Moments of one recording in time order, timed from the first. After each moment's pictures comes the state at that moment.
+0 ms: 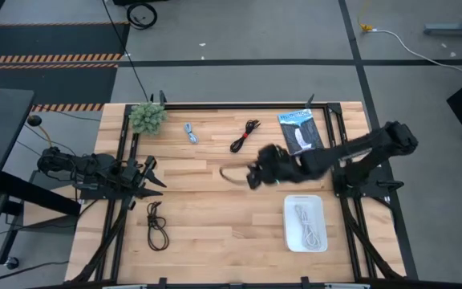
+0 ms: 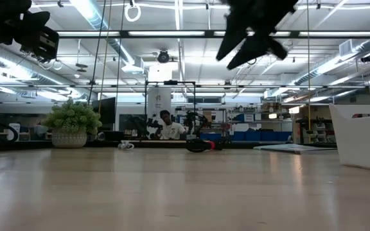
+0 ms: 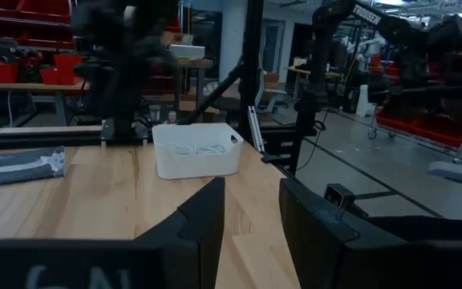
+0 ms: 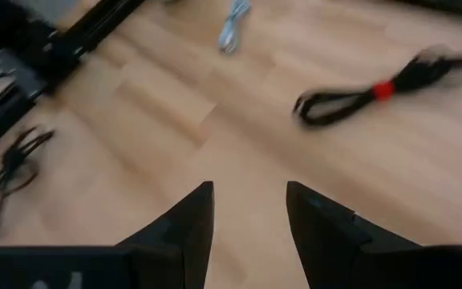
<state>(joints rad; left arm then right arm) -0.27 0.01 0.12 -0.06 0.04 -0.07 0.19 1.48 1.12 -0.51 0.57 0.96</state>
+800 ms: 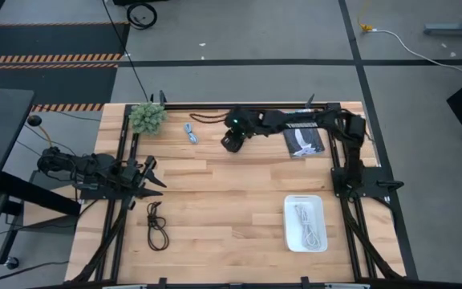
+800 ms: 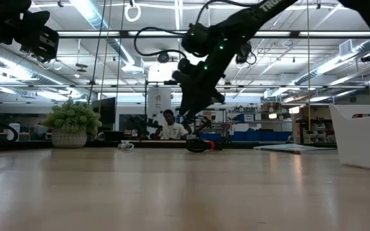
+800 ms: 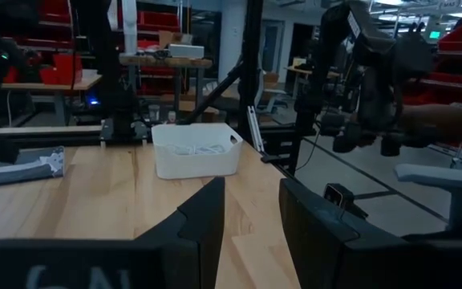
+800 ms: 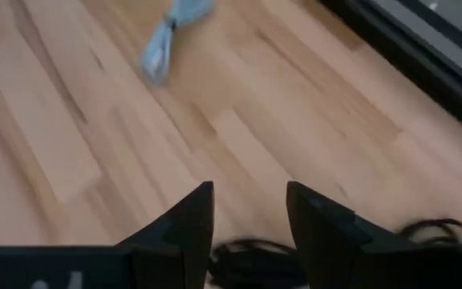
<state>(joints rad) -0.27 0.01 0.12 -0.06 0.04 -0.07 -0.33 1.94 1.45 -0.40 0.13 0.30</state>
